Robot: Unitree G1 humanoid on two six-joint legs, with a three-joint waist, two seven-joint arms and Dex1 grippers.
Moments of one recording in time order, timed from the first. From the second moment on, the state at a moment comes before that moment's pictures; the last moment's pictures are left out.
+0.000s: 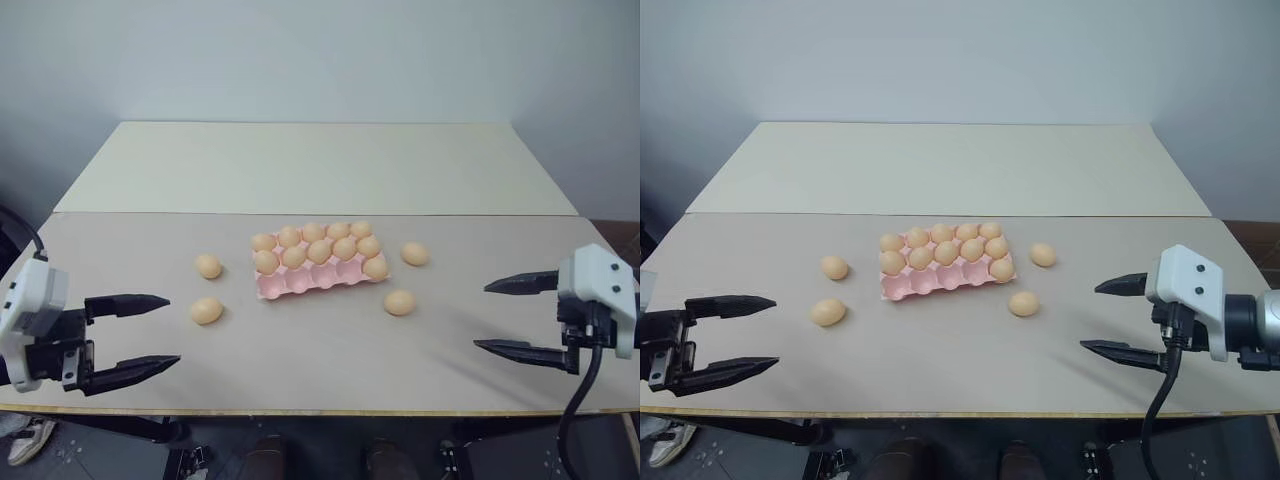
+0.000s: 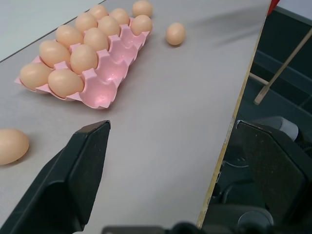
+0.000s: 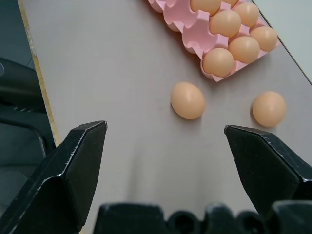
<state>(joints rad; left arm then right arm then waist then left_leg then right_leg) 0.28 1.02 0.77 -0.46 -0.79 0.63 -1.35 0.08 -1.14 -0.55 -0.57 0.60 0.63 1.22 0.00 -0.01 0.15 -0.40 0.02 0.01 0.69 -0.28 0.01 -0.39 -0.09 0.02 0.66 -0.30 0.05</state>
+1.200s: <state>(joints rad) 0.22 0.99 0.65 -0.53 -0.82 0.60 -1.26 -0.23 -1.14 -0.12 -0.45 0.41 0.56 1.09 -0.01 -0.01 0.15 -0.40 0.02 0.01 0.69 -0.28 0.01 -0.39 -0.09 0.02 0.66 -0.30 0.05</state>
